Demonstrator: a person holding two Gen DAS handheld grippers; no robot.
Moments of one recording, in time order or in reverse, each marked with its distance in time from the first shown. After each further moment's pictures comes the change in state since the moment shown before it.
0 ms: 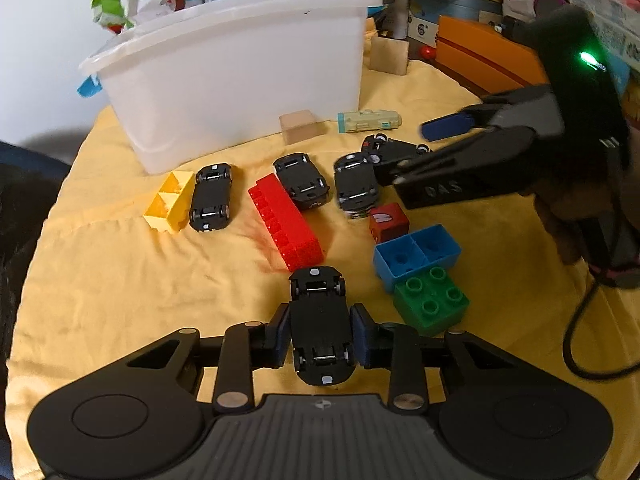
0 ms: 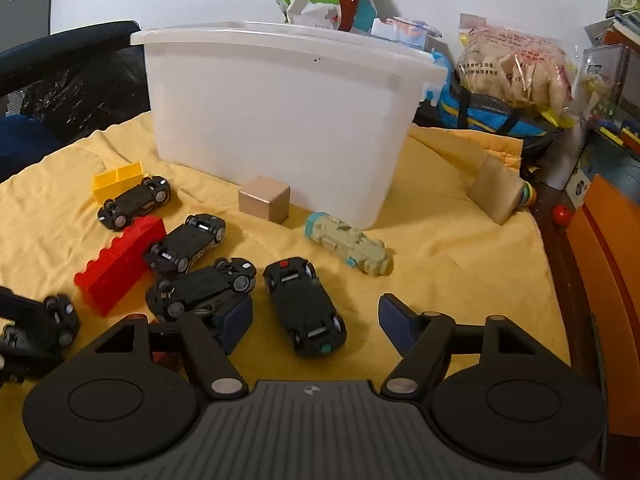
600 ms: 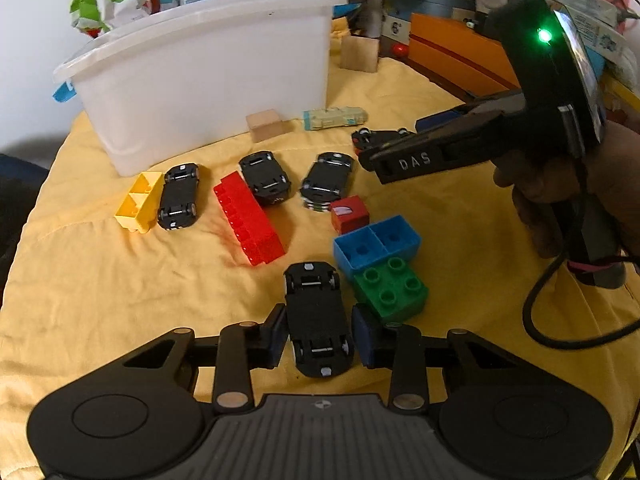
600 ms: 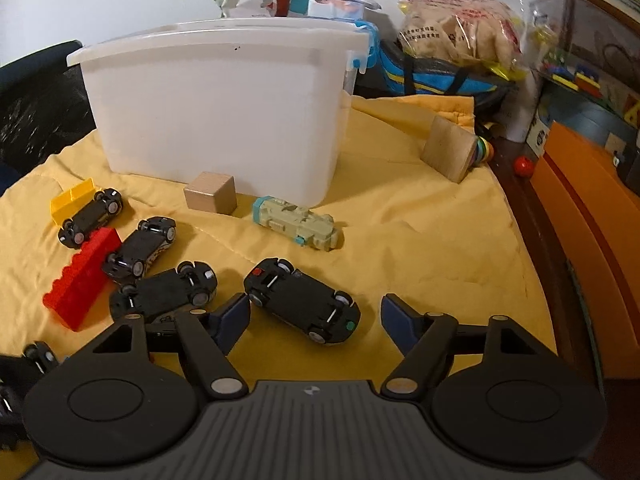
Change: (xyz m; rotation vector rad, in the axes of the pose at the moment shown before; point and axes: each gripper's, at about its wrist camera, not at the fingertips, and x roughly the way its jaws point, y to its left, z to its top) left arm -0.002 -0.013 0.000 0.015 0.001 -0.061; right arm -0.006 -0.017 -0.007 0.142 0.025 -0.086
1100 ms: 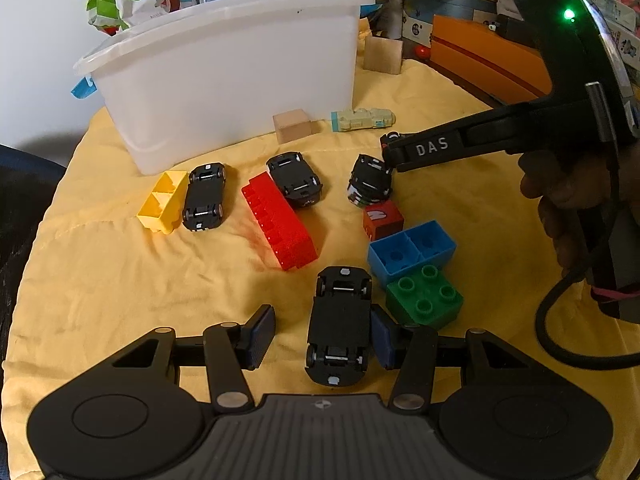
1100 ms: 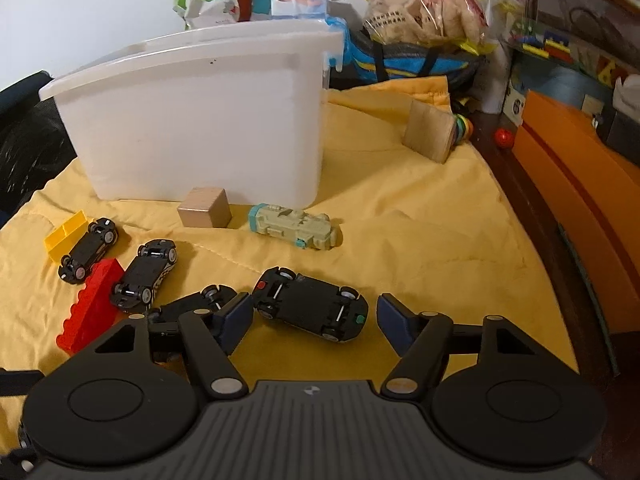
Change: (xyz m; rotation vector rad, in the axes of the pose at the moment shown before) left arm 0.000 0.011 -0.002 -0.012 -0.006 0.050; right arm -0.004 0.006 0.005 0.162 0.028 -0.046
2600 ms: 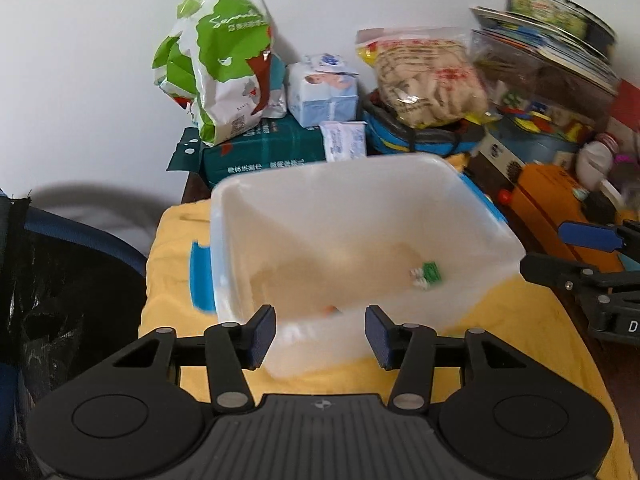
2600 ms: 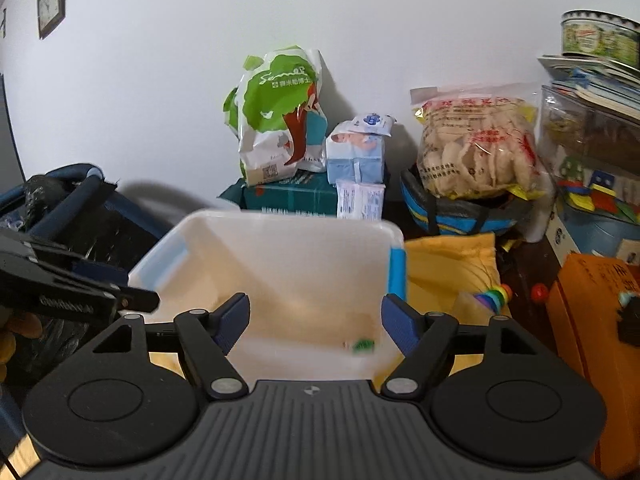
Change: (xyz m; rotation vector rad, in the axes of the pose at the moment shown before) left arm -0.040 0.126 0.173 -0.131 -0.090 0.030; right arm -0.069 0.015 0.134 -0.048 -0.166 0.145
